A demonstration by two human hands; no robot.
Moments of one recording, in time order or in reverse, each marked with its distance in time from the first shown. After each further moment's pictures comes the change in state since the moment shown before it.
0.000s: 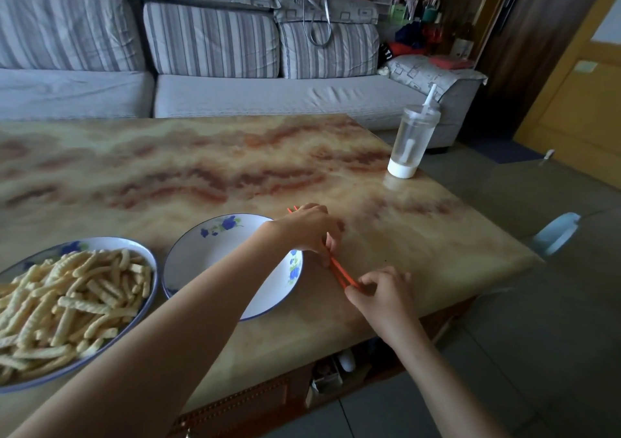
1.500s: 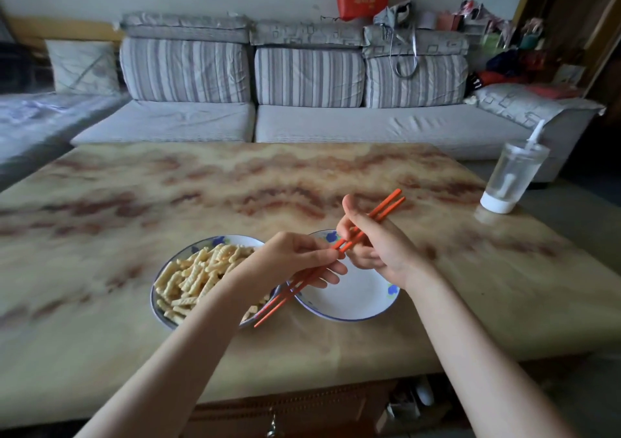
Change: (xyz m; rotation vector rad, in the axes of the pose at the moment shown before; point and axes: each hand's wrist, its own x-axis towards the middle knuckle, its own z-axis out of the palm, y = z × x) left_hand -0.216 0.009 -0.040 -1.371 0.382 -0.421; right_hand 0.015 -0.172 0.009 0.924 -0.720 -0.246
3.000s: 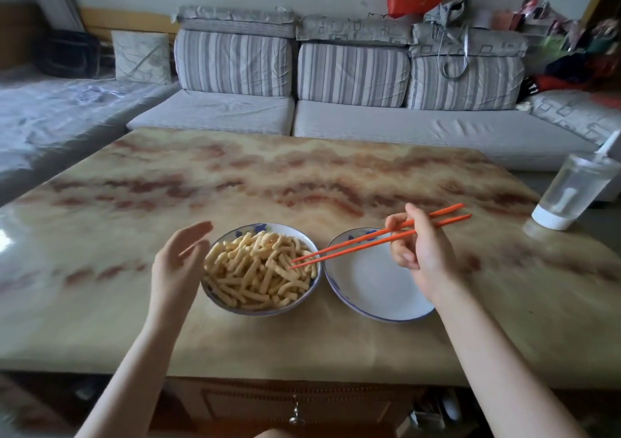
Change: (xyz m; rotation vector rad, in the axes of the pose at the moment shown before) left_hand -0.095 -0.078 -0.109 0.244 1.080 0.307; right_hand 0.013 0.021 0.012 0.180 0.307 -0.085
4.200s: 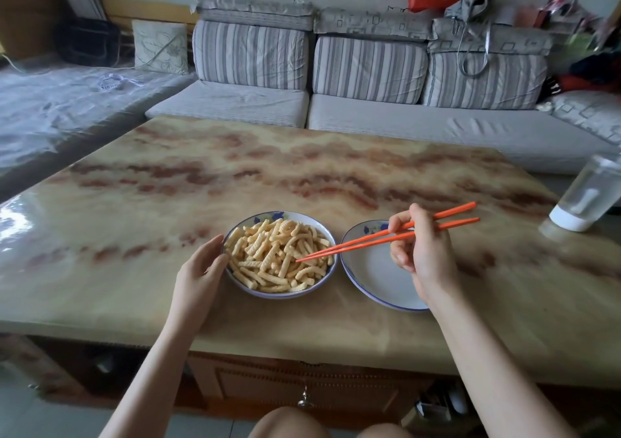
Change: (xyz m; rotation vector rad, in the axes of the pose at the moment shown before) left_hand -0.024 -0.036 -0.013 0.174 -0.034 -0.085; right_hand -0.022 0.015 0.025 -0.138 0.056 -0.146
